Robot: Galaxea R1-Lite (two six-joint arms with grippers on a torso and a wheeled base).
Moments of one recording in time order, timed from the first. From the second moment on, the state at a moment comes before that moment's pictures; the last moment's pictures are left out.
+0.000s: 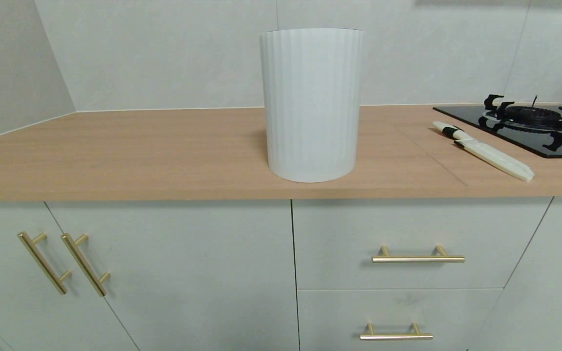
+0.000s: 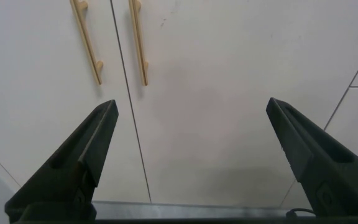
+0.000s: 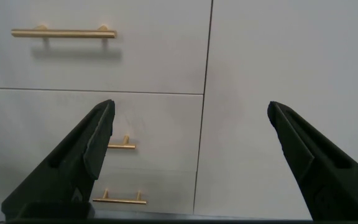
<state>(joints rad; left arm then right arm) 0.00 0.00 0.00 0.00 0.02 0.00 0.00 0.00 0.00 0.00 0.03 -0.02</state>
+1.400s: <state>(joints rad) 0.00 0.00 0.00 0.00 0.02 0.00 0.00 0.00 0.00 0.00 0.03 -0.02</state>
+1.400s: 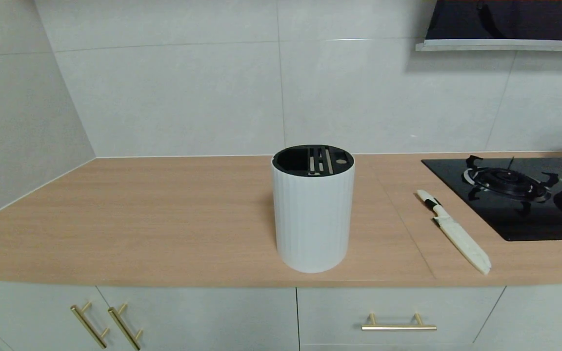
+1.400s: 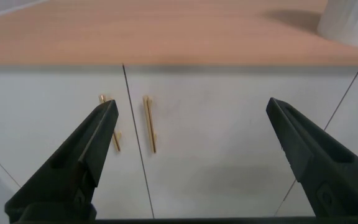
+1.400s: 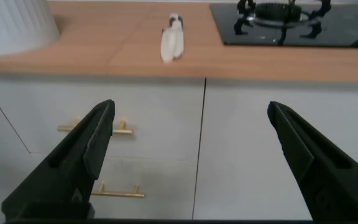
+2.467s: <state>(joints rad) 0.00 0.00 0.00 0.00 0.02 0.00 0.01 0.00 0.00 0.00 0.03 -0.02</state>
